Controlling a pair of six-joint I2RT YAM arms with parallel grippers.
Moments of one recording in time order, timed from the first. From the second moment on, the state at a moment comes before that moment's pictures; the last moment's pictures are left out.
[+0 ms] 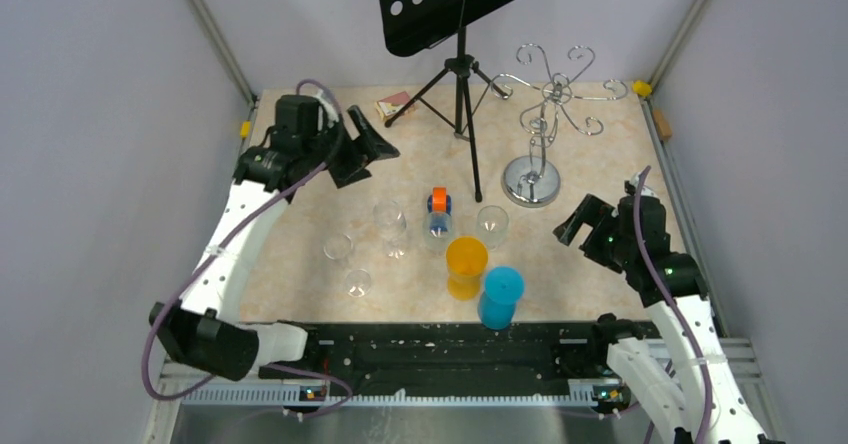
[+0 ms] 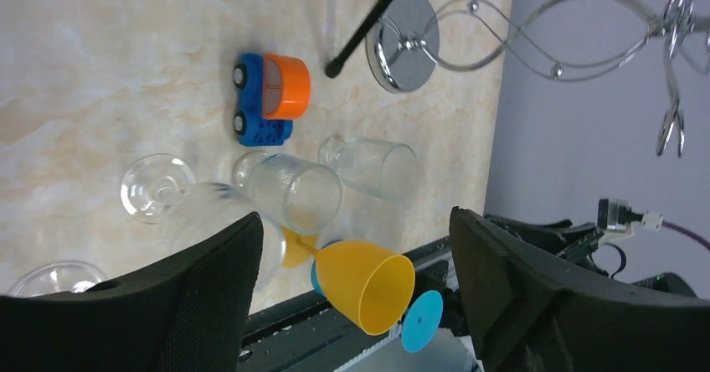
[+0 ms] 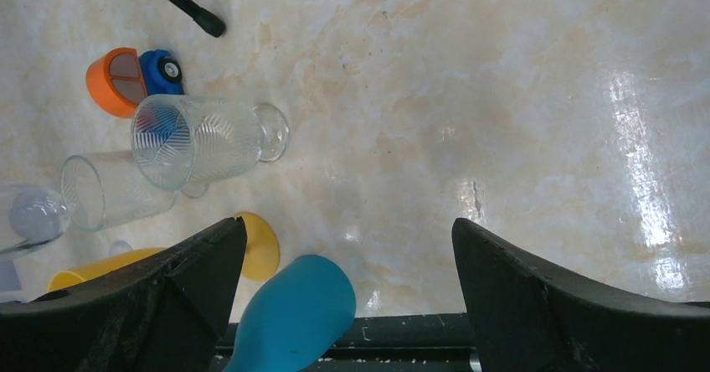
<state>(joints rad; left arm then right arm) -0.23 1.24 1.37 -0.75 0.35 -0.80 0.15 0.64 0.75 -0.85 -0.02 0.62</state>
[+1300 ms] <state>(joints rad) -0.63 1.56 1.63 -0.84 0.50 -0.55 0.15 0.80 0.87 -0.69 -0.46 0.51</state>
